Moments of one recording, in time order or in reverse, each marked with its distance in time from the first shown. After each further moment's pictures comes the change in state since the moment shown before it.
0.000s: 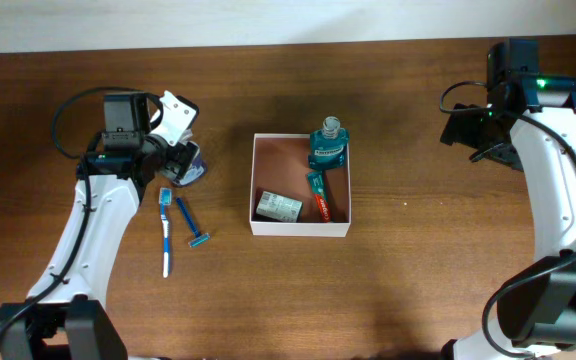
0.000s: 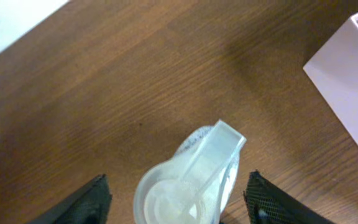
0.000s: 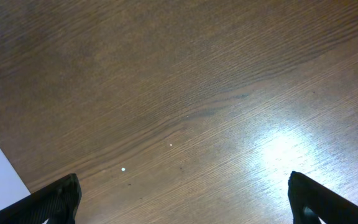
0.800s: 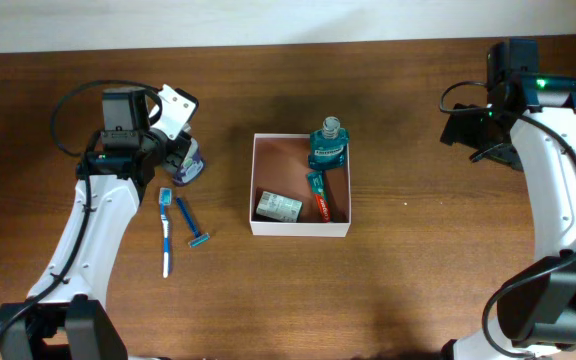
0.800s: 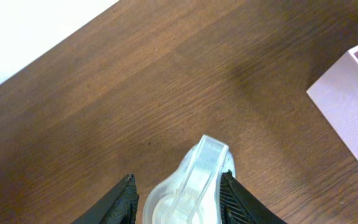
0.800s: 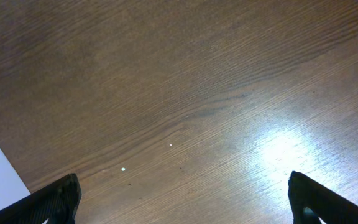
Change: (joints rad) left arm 0.000 0.000 0.000 0.072 0.019 -0.008; right arm 0.000 0.000 0.000 0.000 0.000 0.000
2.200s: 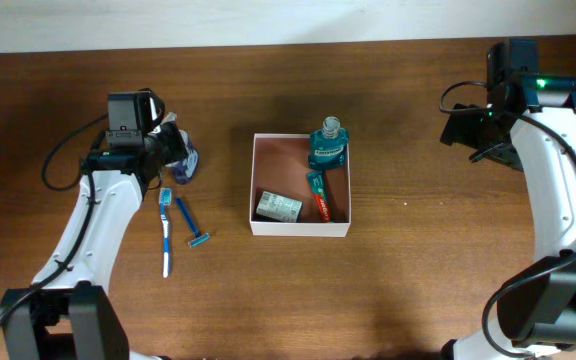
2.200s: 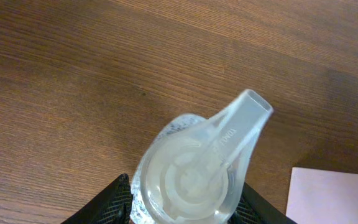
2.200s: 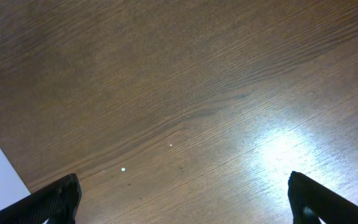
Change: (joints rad) left arm -0.006 0.042 0.000 -0.039 -0.124 -0.813; right arm 0.000 0.000 0.000 0.000 0.000 0.000
